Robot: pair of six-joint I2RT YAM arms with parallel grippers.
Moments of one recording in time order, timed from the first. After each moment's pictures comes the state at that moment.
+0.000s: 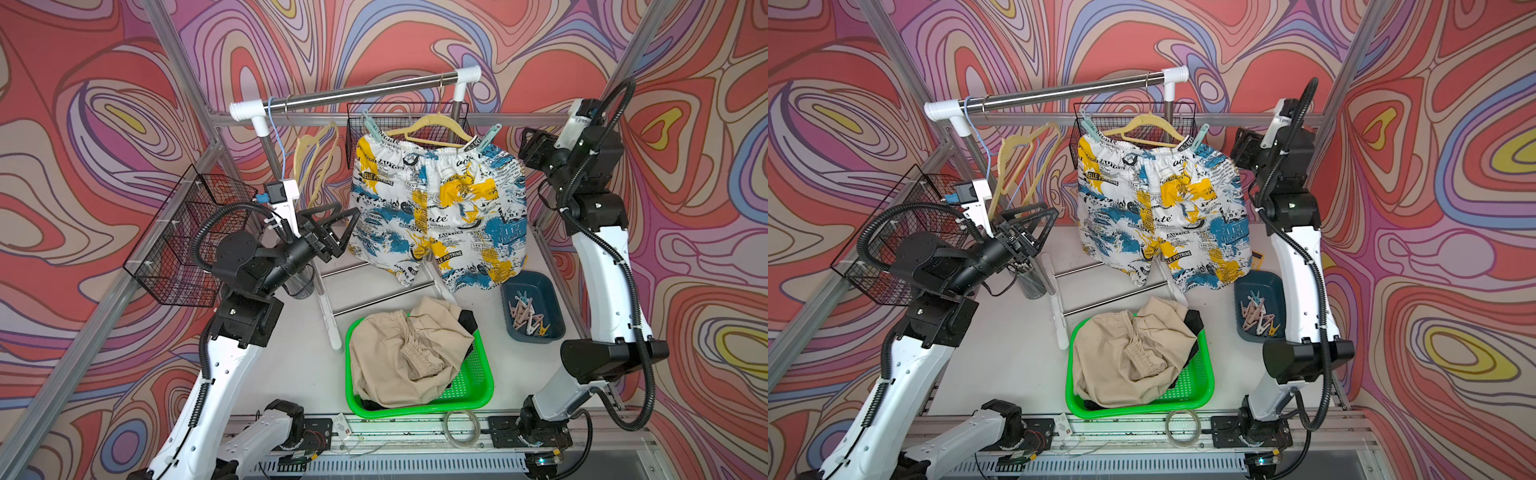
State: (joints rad) left arm -0.27 1.01 1.30 0.01 0.55 -0.63; right arm 0.04 1.73 2.22 -0.47 0.00 0.28
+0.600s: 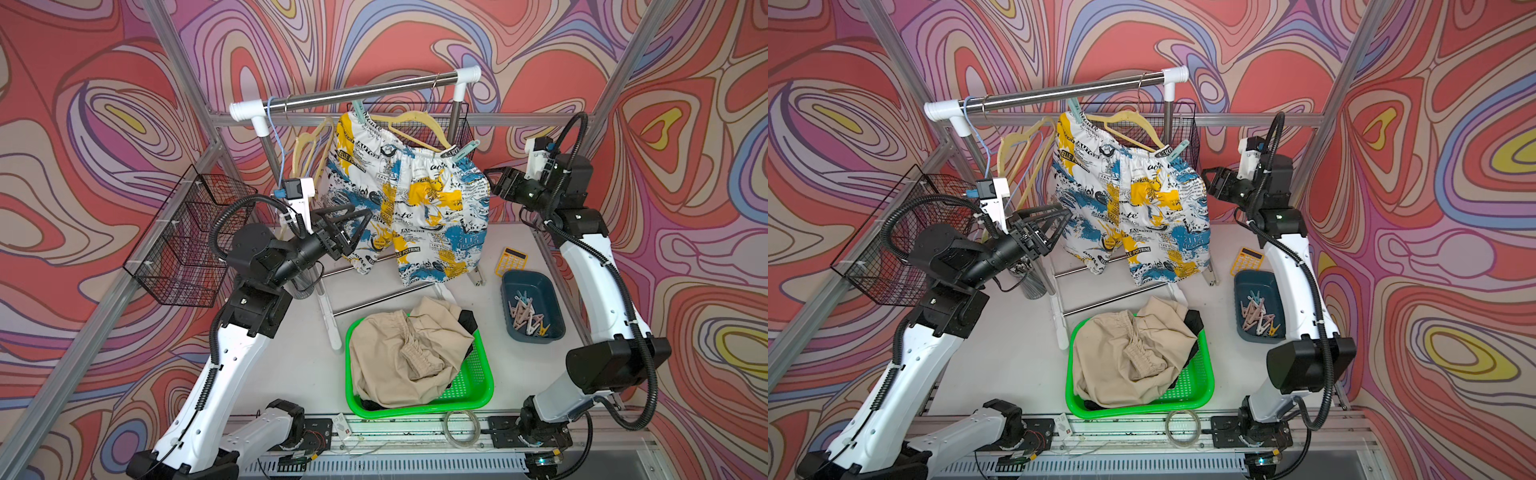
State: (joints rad) left arm -0.34 1.08 1.34 -0.02 0.56 -0.61; right arm 0.03 1.61 1.86 -0.40 -0.47 0.41
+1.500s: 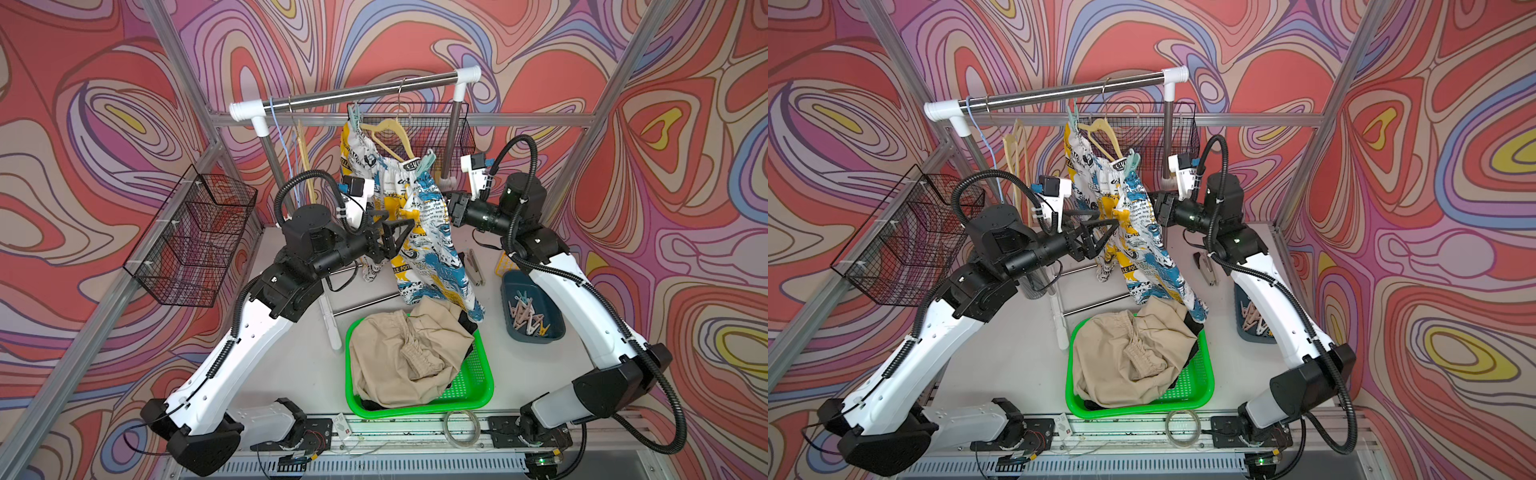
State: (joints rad) left arm -0.63 1.24 1.57 -0.34 0.26 -0.35; right arm 0.41 1.52 1.70 -0.20 -0.61 0.49
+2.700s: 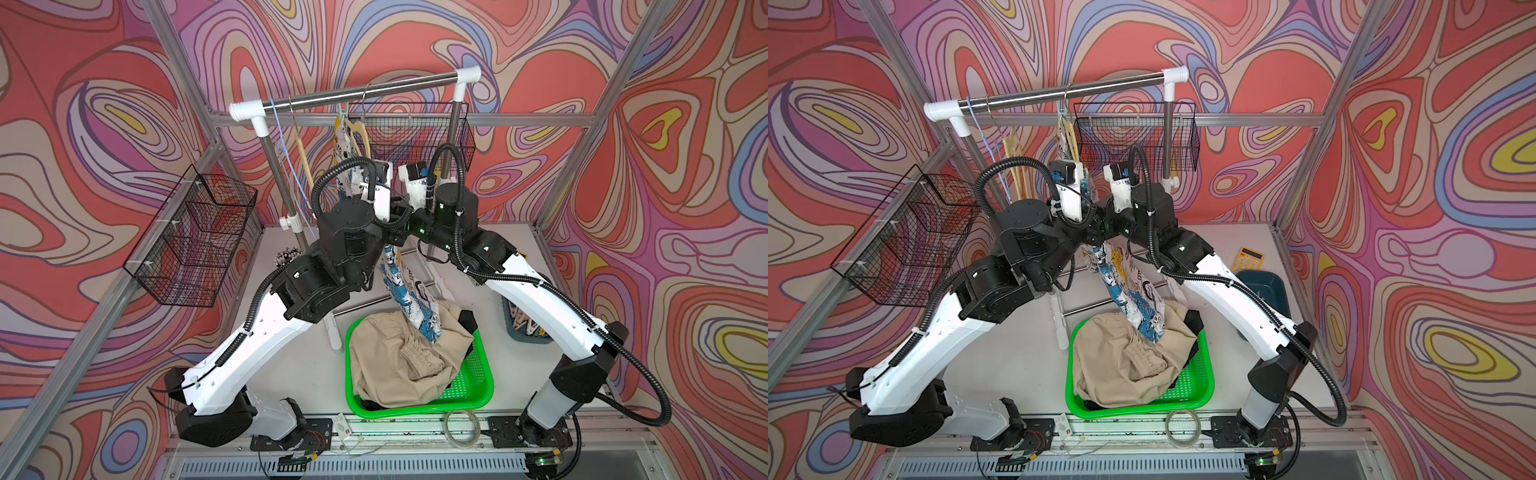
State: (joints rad) left arm -0.92 1.41 1.87 -0.46 -0.60 -0.05; right arm 0.77 1.69 1.91 -0.30 -0.08 0.28
